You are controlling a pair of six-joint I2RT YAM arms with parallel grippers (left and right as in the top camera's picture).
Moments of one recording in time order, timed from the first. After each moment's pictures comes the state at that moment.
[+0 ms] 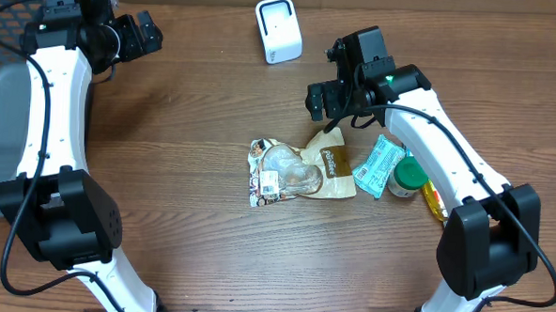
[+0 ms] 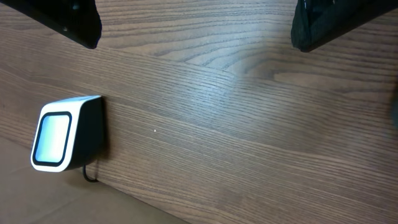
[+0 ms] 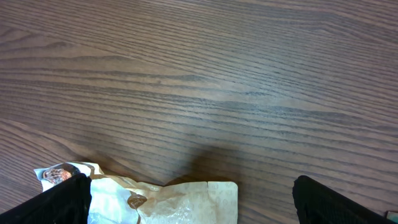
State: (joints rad) left arm 0.19 1.97 1.89 -0.87 0.28 -0.24; right arm 0.35 1.88 1.57 -0.76 -0.09 0.12
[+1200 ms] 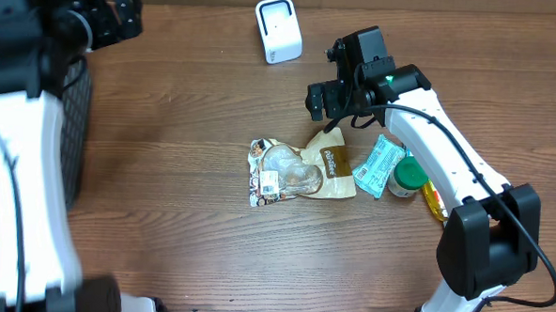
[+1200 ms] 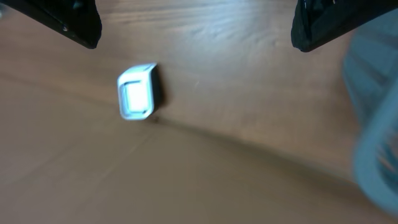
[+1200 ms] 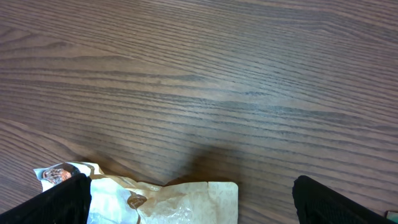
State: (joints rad) left arm 0.19 1.58 1.88 -0.87 0.28 -0.24; right arm 0.35 1.88 1.57 -0.76 -0.09 0.12
